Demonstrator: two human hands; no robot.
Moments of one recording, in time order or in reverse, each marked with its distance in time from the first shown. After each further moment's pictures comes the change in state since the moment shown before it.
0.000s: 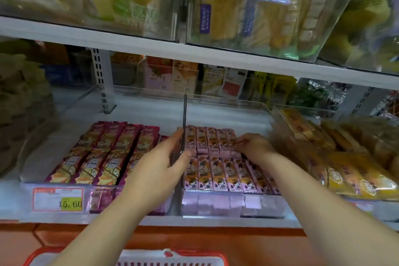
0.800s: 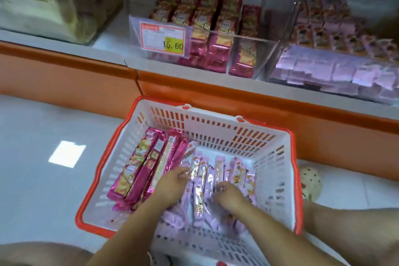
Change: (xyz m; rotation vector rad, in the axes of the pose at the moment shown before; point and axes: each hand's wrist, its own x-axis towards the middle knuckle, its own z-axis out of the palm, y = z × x) left_hand -0.278 -0.221 0.077 -0.061 -0.395 -0.819; right_hand -0.261 0.121 0.335 -0.053 -0.798 0.222
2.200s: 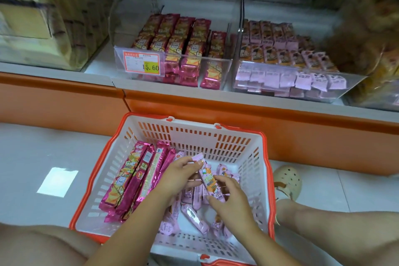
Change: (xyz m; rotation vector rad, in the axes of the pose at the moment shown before) left_hand -0.036 0.087 -0.003 -0.672 -0.155 0.023; right_hand -0.110 -0.002 -0.029 0.399 0.388 -0.411
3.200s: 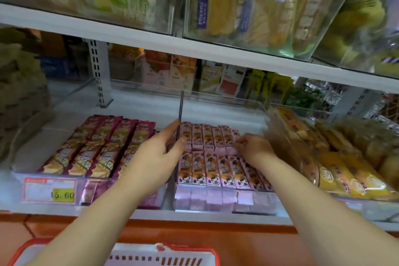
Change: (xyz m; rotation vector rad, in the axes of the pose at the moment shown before) left_hand 0.033 0.277 0.078 0.635 0.211 0.883; right_hand 0.218 -0.193 -0.269 -0.654 0.450 0.068
